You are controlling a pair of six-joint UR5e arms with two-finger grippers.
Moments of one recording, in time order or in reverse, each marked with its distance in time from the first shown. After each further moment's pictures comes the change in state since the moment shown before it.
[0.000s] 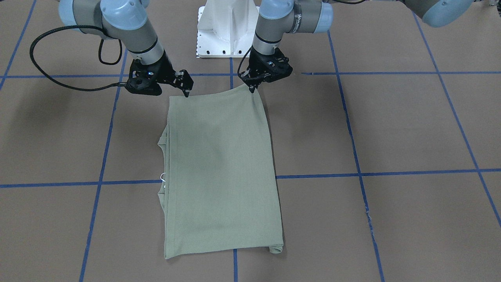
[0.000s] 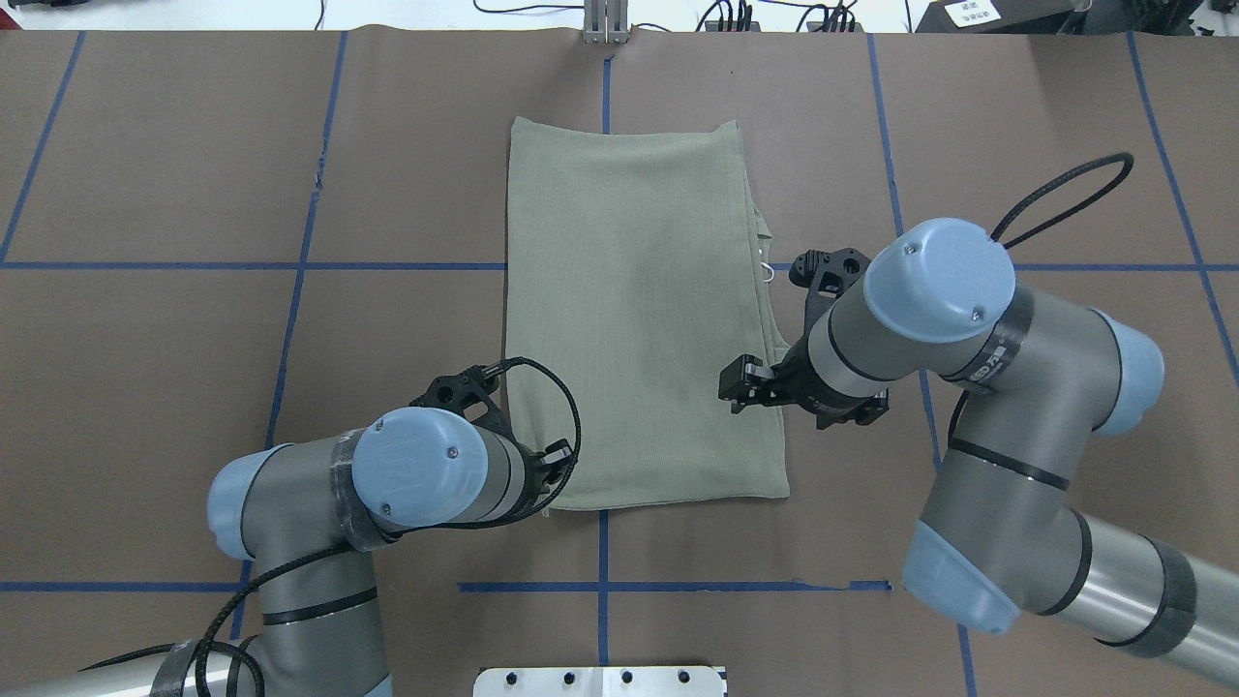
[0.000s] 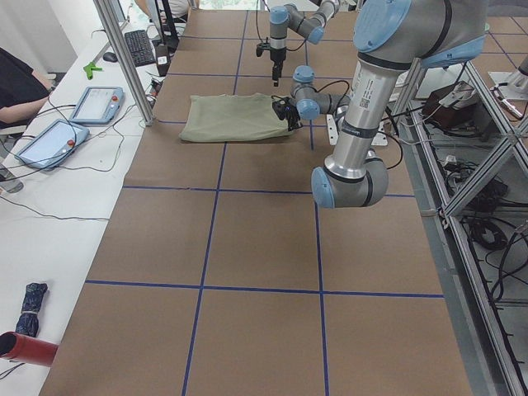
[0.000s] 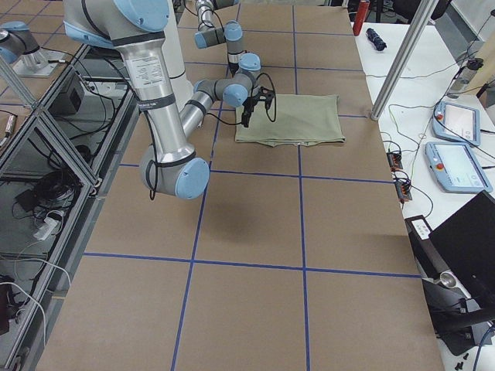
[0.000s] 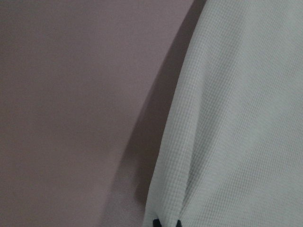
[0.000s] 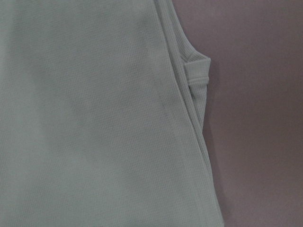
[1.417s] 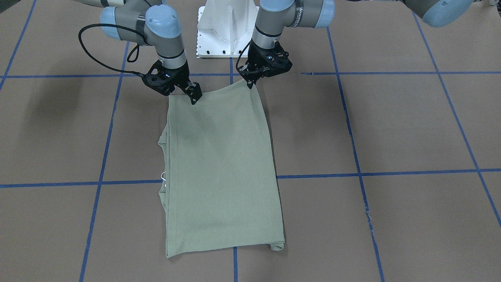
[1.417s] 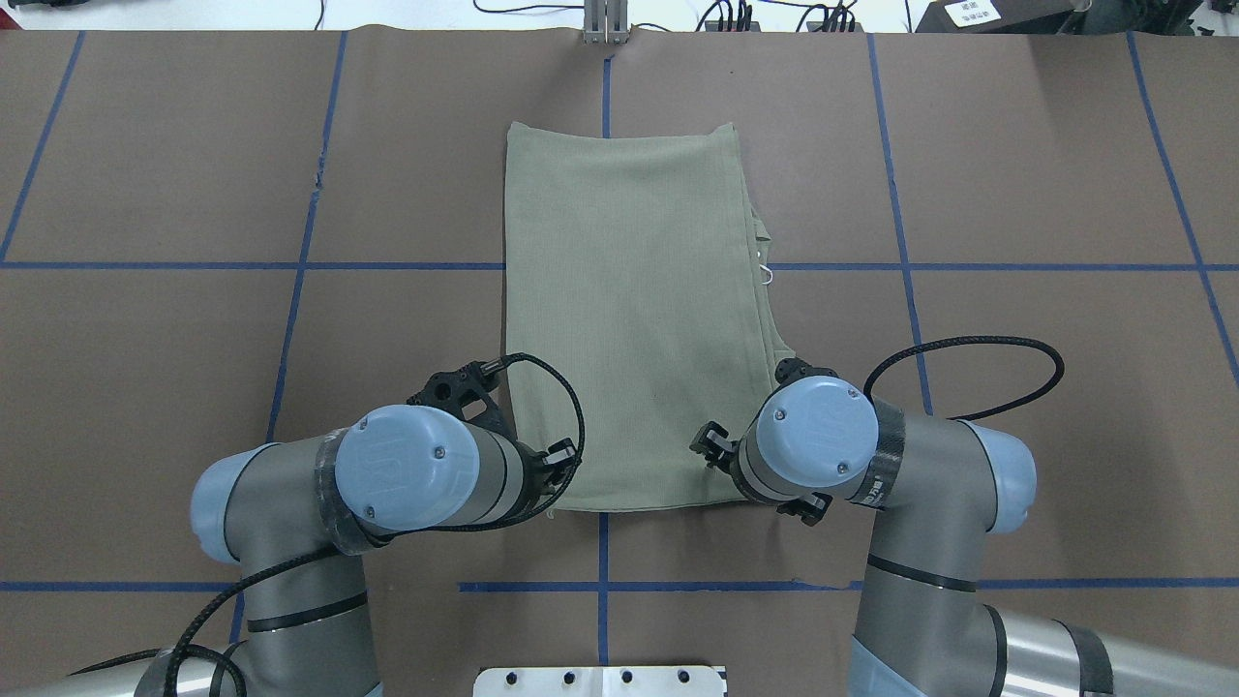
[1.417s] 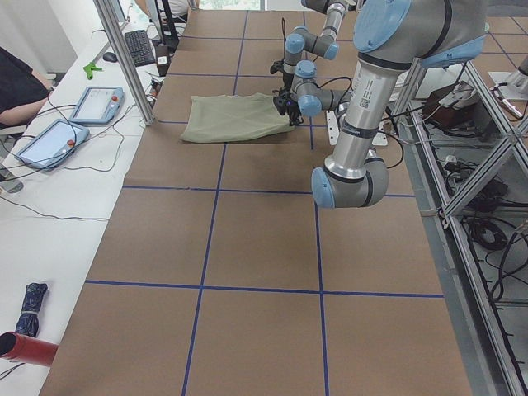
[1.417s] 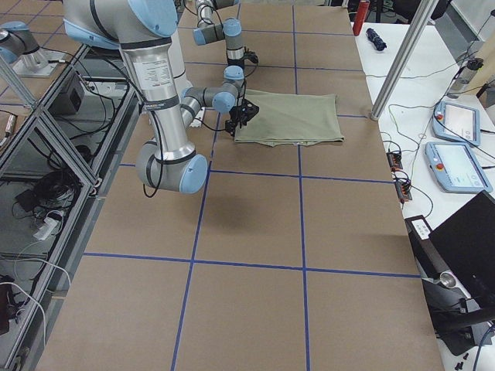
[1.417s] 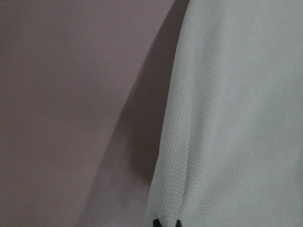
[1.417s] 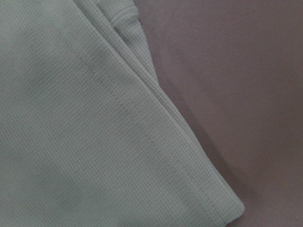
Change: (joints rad) left arm -0.001 0.000 -0.034 0.005 -0.002 0.010; right arm -0.154 0.024 -0.118 0.002 -0.194 0.383
